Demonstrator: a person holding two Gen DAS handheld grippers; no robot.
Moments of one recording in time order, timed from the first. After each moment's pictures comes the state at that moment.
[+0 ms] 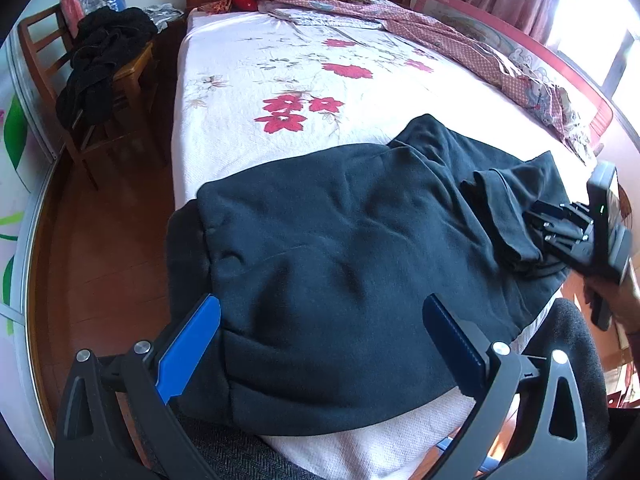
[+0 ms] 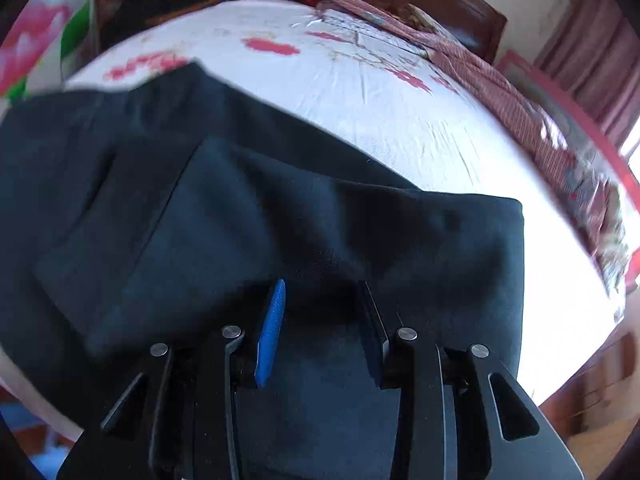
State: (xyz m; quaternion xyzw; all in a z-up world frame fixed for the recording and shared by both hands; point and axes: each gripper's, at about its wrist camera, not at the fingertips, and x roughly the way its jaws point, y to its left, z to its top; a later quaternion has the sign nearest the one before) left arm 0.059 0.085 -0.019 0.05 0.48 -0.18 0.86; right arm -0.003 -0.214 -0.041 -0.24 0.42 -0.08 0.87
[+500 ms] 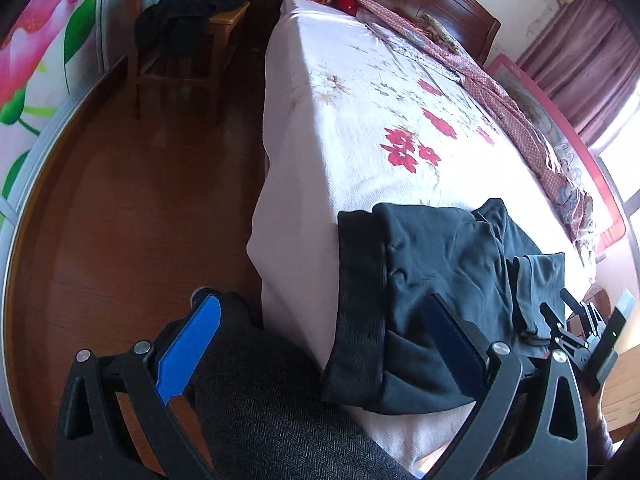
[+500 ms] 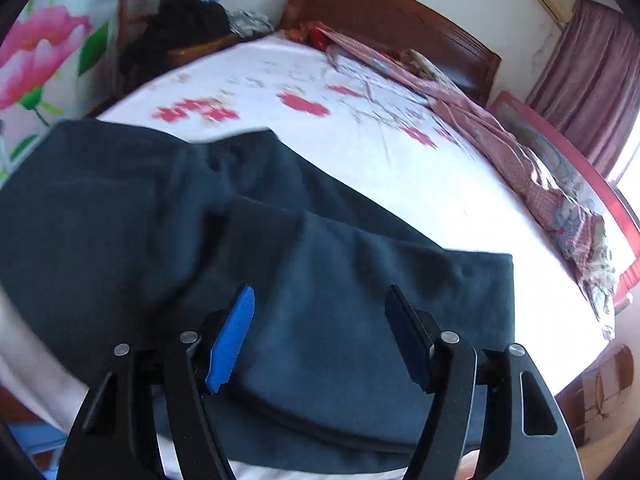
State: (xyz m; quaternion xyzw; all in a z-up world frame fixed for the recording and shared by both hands) left arm 0.080 0.200 -0.022 -0.12 0.50 -0.11 0.85; right arm -0.042 -0.120 0.014 -0.17 0.36 0.02 0.92
